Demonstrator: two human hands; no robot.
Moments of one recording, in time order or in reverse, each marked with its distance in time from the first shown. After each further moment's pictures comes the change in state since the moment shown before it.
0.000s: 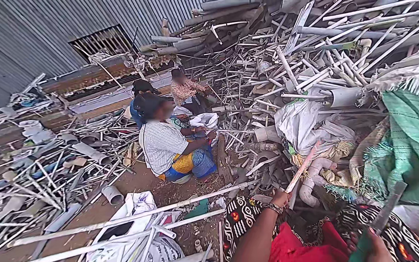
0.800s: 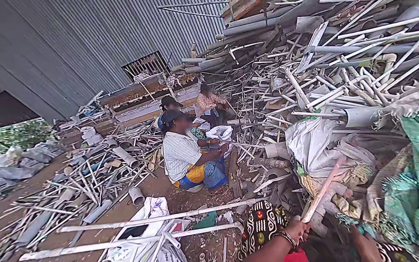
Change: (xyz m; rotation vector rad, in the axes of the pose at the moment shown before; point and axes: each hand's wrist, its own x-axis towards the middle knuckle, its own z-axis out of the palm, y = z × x) left_hand 0.004 0.004 0.046 -0.139 -0.058 -0.020; right_hand 0.156 0.018 0.000 -0.671 0.042 0.032
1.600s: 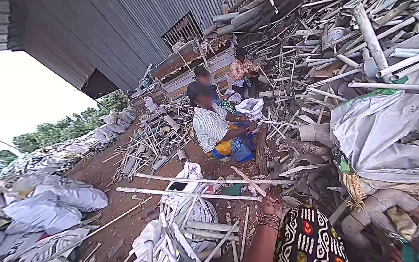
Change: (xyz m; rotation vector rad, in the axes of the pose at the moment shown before) left_hand -0.012 0.021 -0.106 -1.272 0.868 0.291; right_hand 0.024 -0.029 0.006 0.844 -0.473 0.352
